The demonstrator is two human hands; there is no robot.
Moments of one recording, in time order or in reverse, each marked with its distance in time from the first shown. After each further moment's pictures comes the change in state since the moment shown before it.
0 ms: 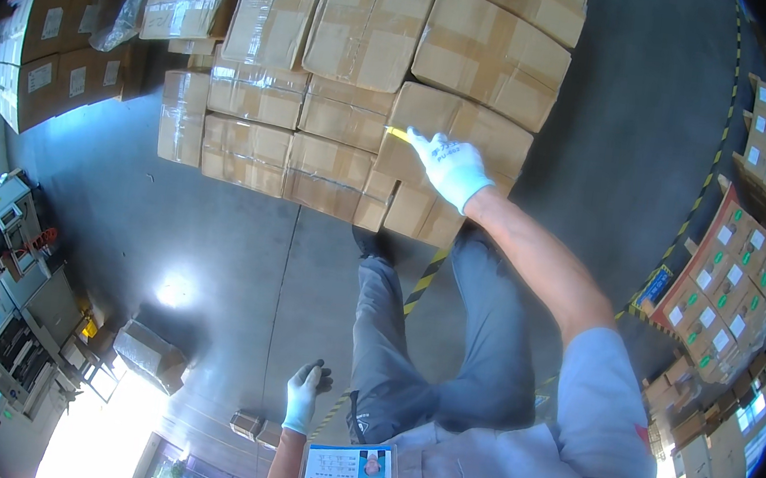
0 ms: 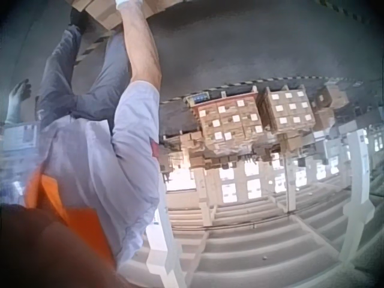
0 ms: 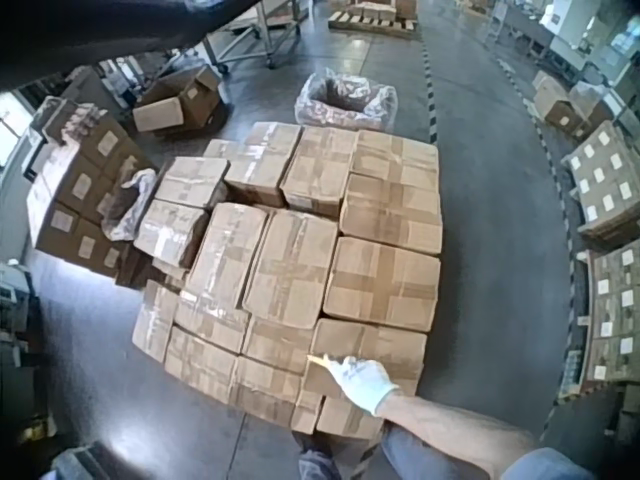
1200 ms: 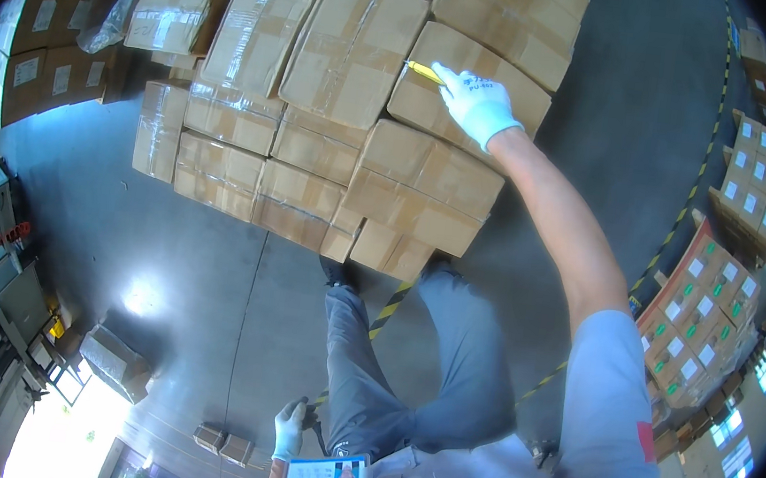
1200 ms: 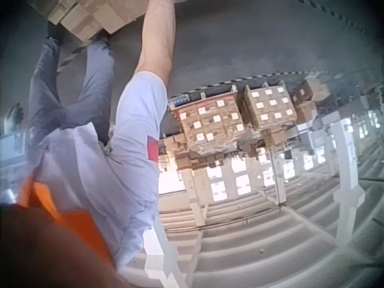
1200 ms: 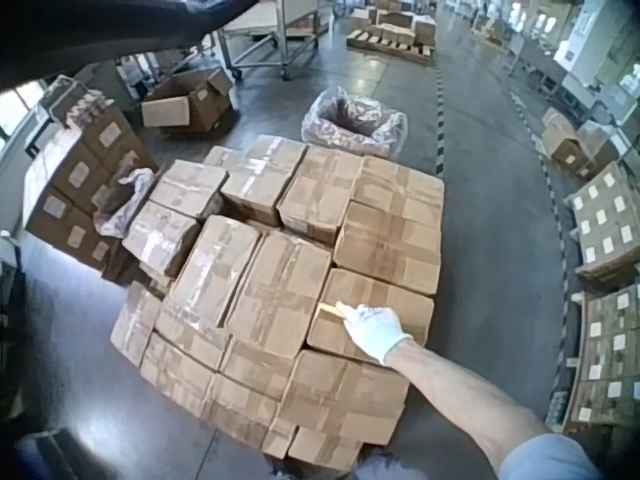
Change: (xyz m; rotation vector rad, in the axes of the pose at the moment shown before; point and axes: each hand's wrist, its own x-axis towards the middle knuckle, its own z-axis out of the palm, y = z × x) left_hand -0.005 -0.055 0.029 -0.078 0.070 -0.063; right_hand 0.092 0.129 -0.077 -0.065 0.200 0.093
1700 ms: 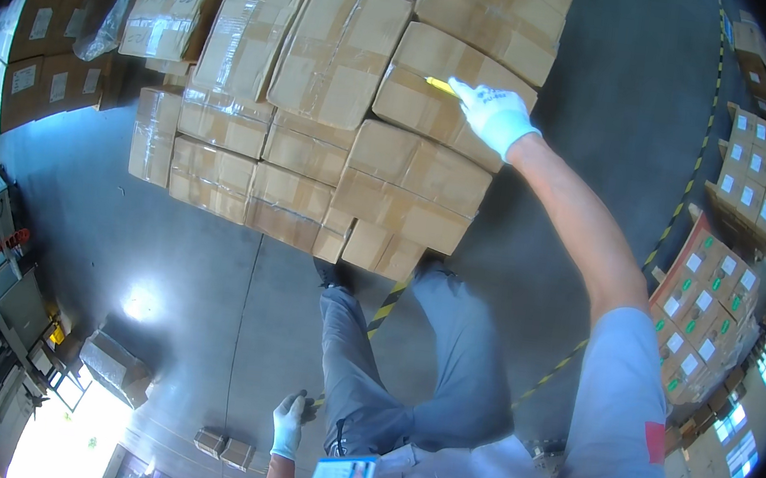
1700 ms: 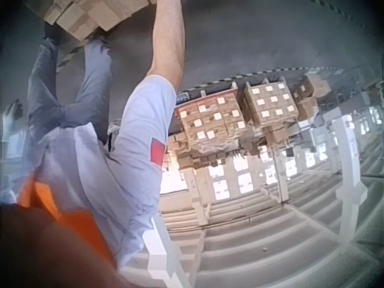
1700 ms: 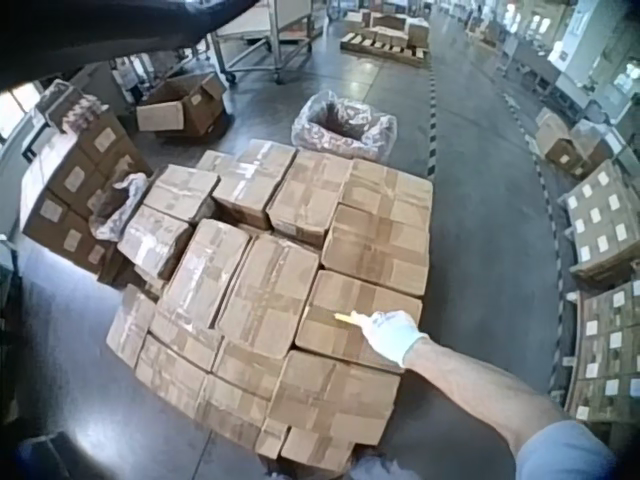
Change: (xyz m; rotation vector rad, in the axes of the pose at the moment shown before) left_hand 0.003 0.012 0.023 -0.018 -0.028 0.046; right_hand -0.036 0.043 -0.007 -0.142 -0.083 -0.083
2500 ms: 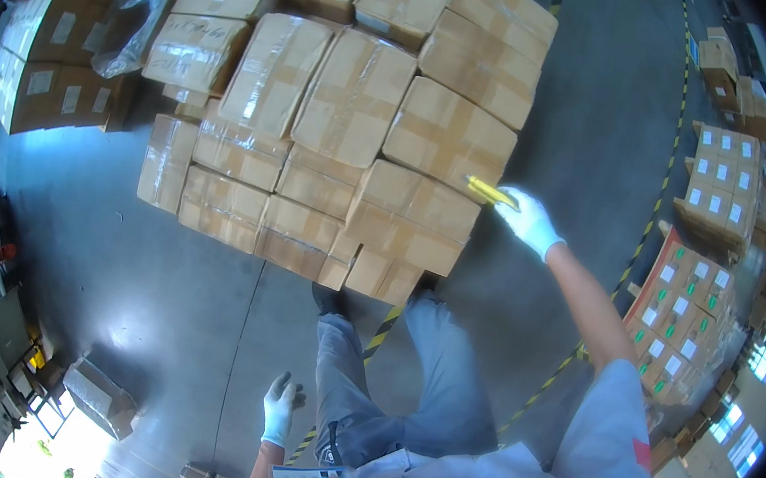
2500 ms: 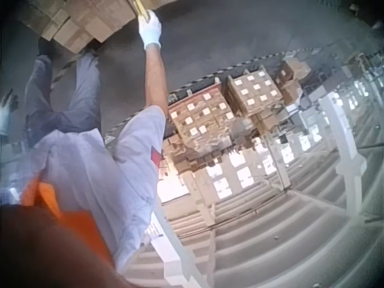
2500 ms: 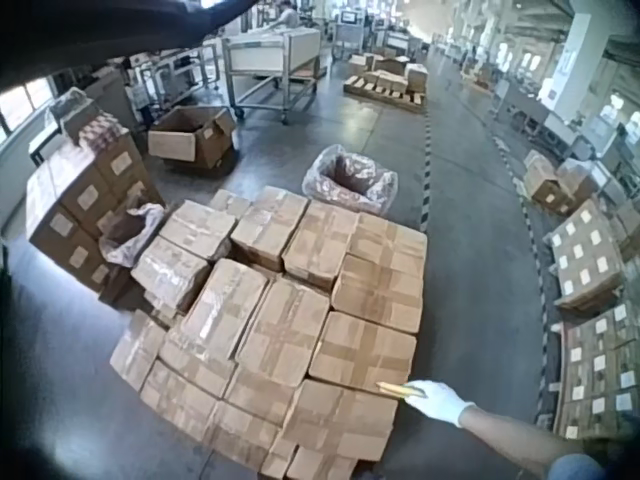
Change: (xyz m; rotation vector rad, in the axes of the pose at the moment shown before) left_hand 0.050 0.059 -0.026 0.001 -0.106 0.165; right_hand -0.138 -0.004 -0.019 0.646 0.028 0.374
